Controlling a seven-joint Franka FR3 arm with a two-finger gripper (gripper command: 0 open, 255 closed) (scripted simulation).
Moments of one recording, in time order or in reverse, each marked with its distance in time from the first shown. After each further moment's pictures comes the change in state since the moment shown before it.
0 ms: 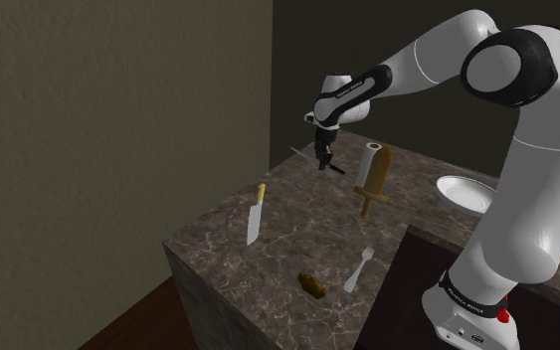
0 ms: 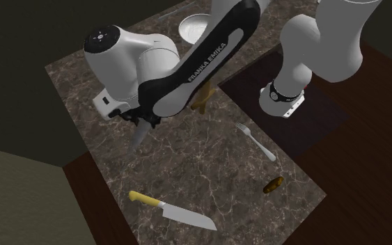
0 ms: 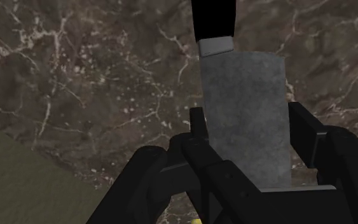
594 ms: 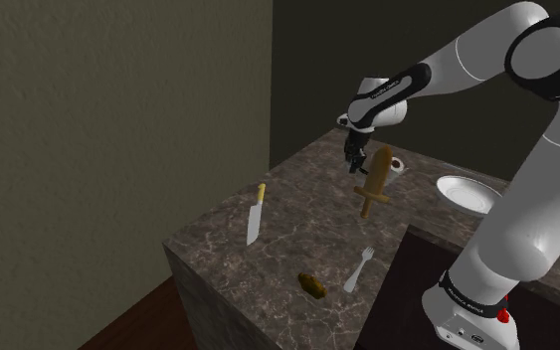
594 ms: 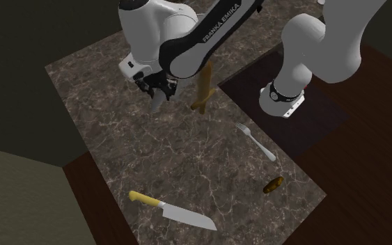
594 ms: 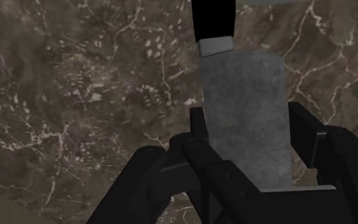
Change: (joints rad) arm -0.089 -0.185 -0.087 -0.240 -0.053 0.057 -0.149
